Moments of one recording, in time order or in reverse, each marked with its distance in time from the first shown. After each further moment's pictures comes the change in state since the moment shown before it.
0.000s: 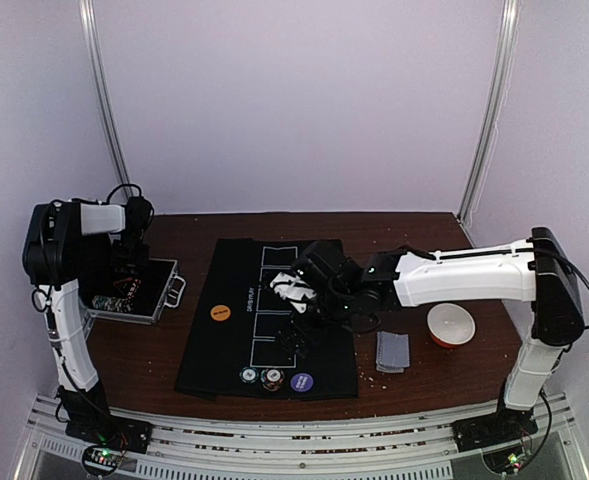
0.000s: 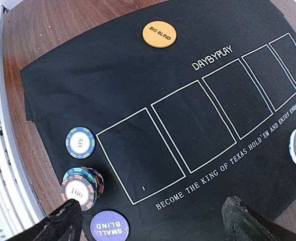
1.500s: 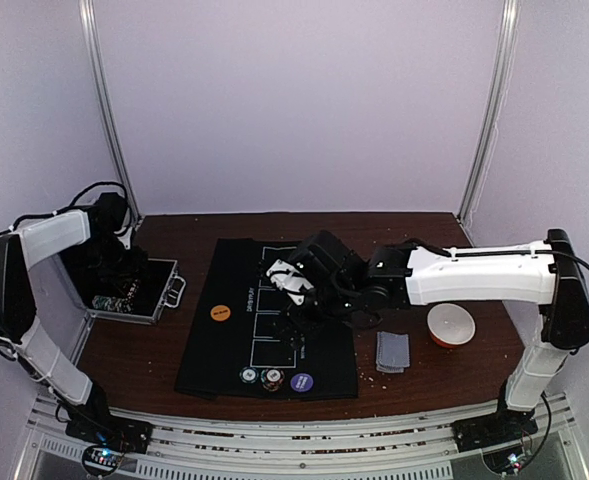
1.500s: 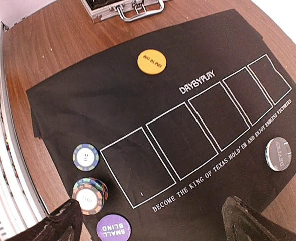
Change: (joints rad) left arm -0.031 -0.542 -0.346 -0.155 0.452 -0.046; right arm 0.050 -0.055 0.050 -0.027 0.122 0.019
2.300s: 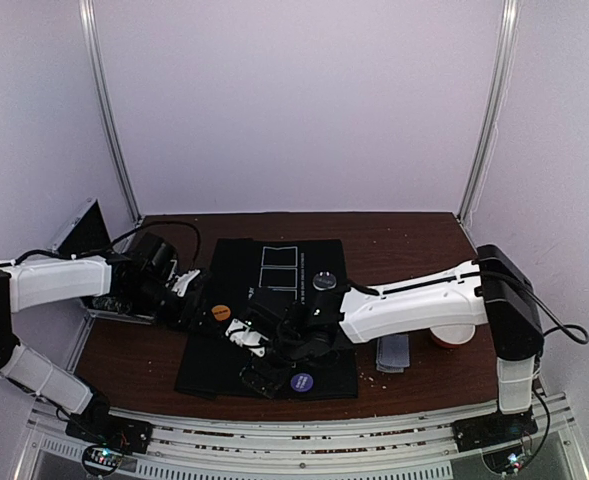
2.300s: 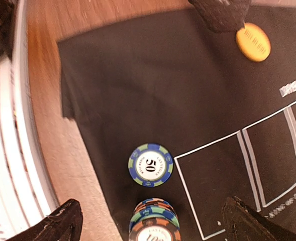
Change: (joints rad) left arm -0.408 -0.167 -0.349 0.227 0.574 -0.026; right arm 0.127 0.287 0.127 0.002 -0.080 -0.027
